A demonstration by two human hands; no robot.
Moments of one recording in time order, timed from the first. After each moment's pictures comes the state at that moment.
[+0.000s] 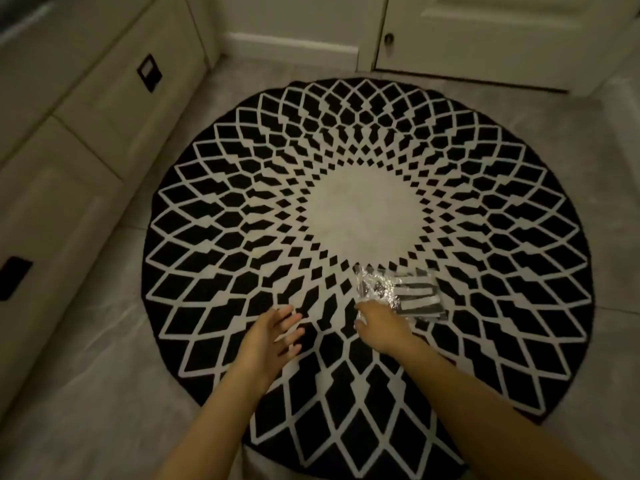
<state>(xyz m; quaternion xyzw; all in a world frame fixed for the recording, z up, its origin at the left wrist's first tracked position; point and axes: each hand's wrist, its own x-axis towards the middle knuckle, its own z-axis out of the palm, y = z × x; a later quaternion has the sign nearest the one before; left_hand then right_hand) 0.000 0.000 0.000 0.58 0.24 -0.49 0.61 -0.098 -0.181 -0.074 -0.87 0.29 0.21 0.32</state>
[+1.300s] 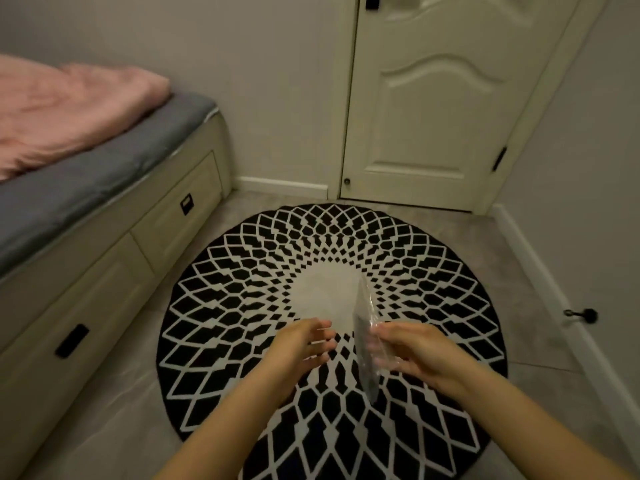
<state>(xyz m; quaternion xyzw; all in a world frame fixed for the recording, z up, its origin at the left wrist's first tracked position) -0.099 -0.015 0.225 0.65 0.03 -0.47 0.59 -0.229 -0.156 0.237 -0.54 0.39 -0.01 0.74</state>
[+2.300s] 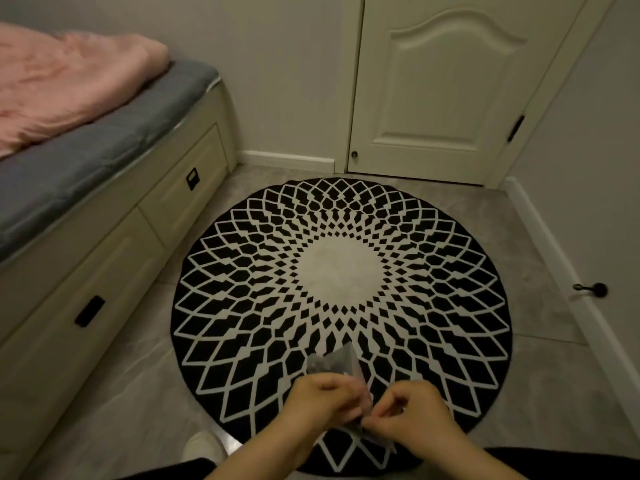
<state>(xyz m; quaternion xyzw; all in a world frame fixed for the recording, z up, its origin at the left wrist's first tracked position) -0.167 0.034 0.197 0.63 0.01 -0.57 0.52 -0.282 -0.077 0.198 -0.78 0.37 0.07 0.50</state>
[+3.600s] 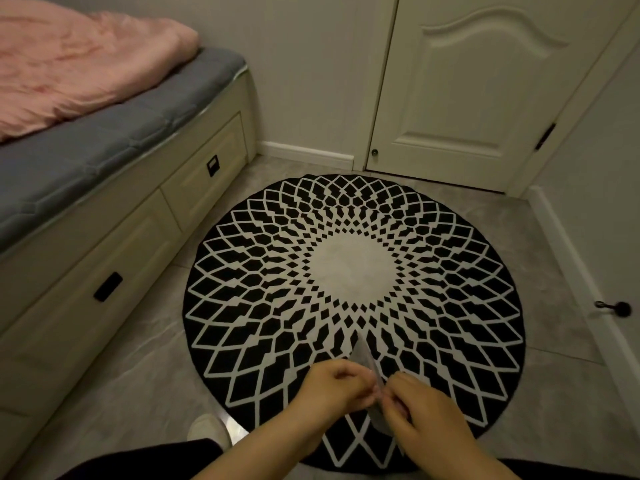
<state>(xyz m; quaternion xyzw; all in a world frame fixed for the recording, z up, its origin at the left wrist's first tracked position) -0.166 0.038 0.195 0.63 -0.02 -0.55 0.55 -0.284 -0.069 0.194 -0.94 0.19 0.02 0.29</state>
